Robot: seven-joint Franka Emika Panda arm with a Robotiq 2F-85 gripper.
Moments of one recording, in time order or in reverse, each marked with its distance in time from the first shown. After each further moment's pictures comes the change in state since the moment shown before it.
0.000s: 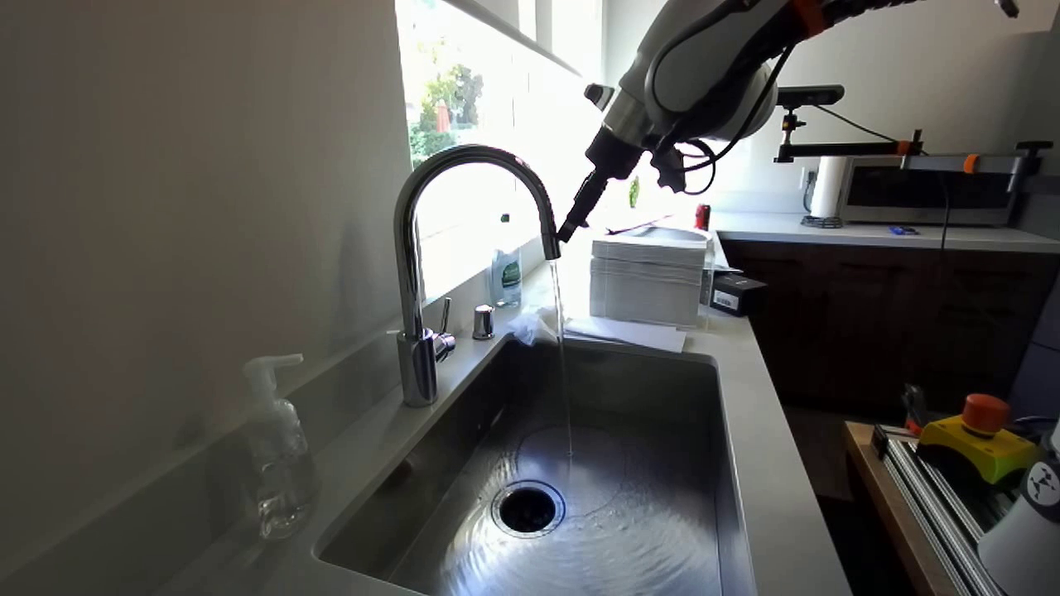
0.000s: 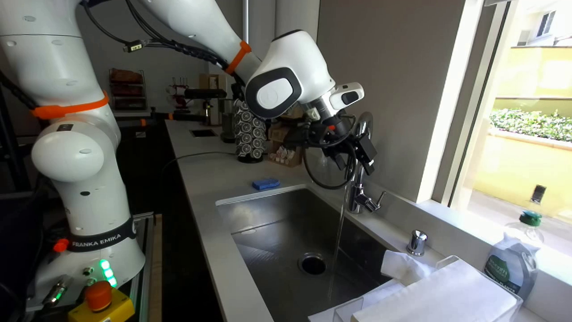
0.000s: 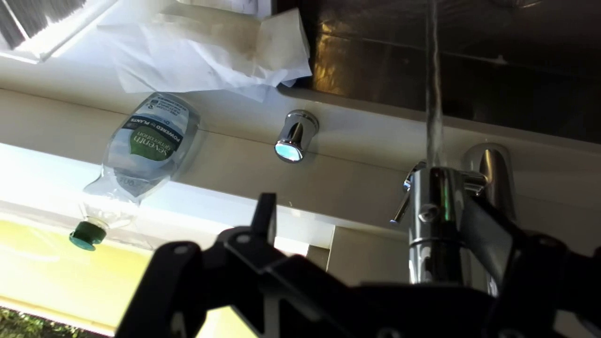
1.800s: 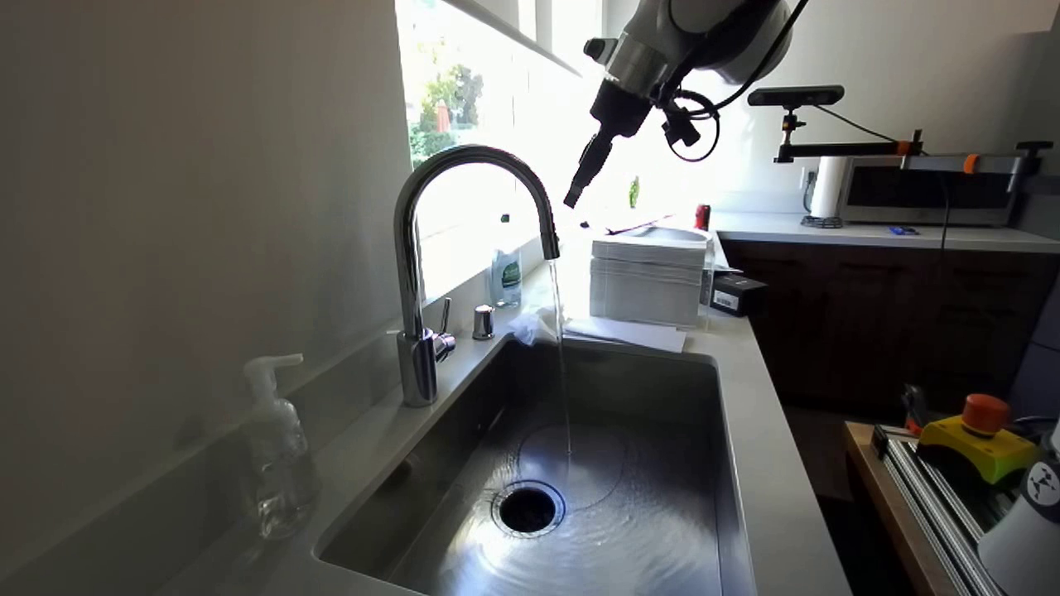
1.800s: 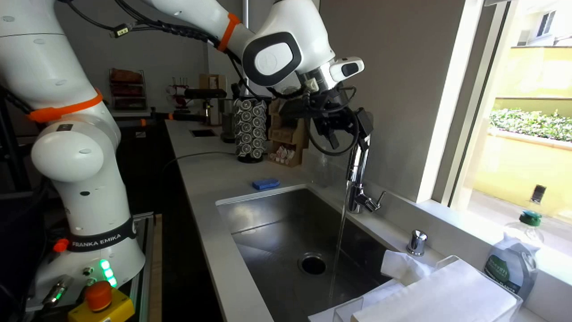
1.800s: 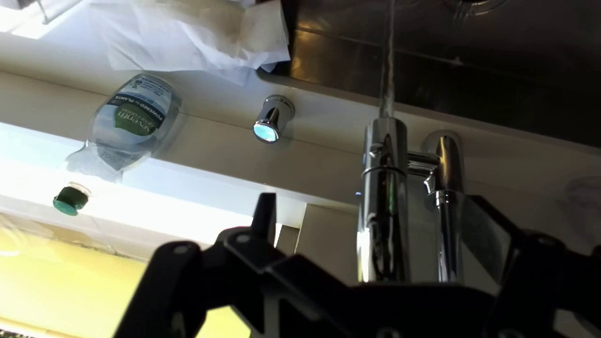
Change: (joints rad) arm -0.003 -0.123 0.029 0.057 -0.024 -0.233 -0.022
